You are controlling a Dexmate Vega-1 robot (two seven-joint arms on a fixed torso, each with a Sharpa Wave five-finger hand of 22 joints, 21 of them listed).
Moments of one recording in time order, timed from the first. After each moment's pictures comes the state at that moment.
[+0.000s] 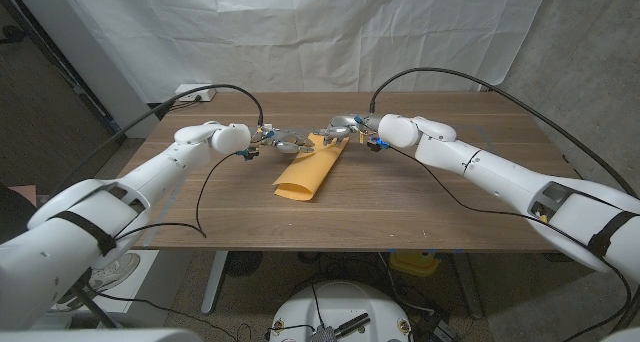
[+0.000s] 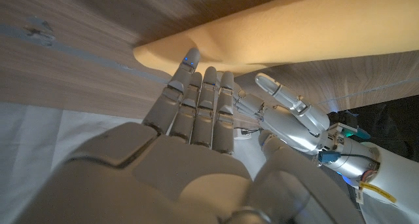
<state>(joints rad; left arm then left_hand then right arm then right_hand) 0.33 0.57 0.69 -0.95 0.74 -0.52 -0.34 -0.02 0.06 0.33 0.21 0.24 0.09 -0.06 0.19 0.18 0.00 -0.08 0.23 0.18 -0.14 -0.03 0.20 0.18 -0.18 0.15 0.33 0.23 -0.32 -0.55 -0.97 -1.40 -0.34 0.03 0.32 0.20 0.14 0.46 0.16 0.20 0.71 0.13 0.21 0.19 0.66 0.16 0.24 0.20 0.50 0.04 0.22 0.19 0.72 0.06 0.21 0.17</state>
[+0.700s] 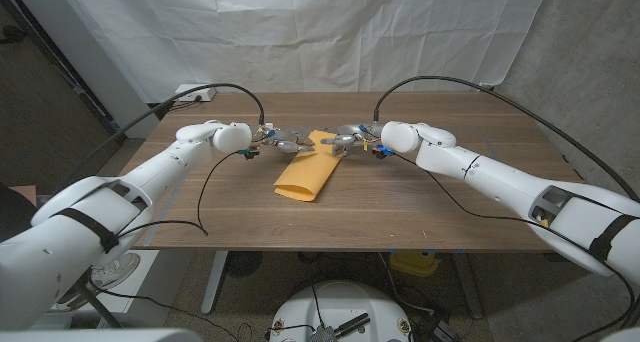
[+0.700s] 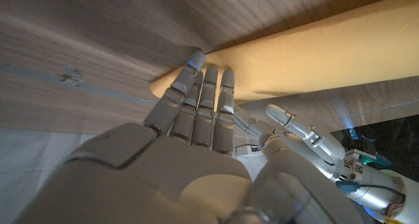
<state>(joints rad) 0.32 0.56 0.70 -0.93 0.74 -0.53 -0.34 -0.02 0.06 0.33 0.20 0.24 0.09 -0.06 0.19 0.18 0.00 -0.08 0.22 0.18 -0.14 -0.03 0.20 0.18 -0.18 0.15 0.33 0.23 -0.33 -0.55 -0.99 -1.38 -0.34 -0.02 0.37 0.18 0.14 0.45 0.15 0.20 0.75 0.13 0.22 0.19 0.70 0.16 0.25 0.20 0.55 0.04 0.22 0.19 0.76 0.05 0.22 0.17</state>
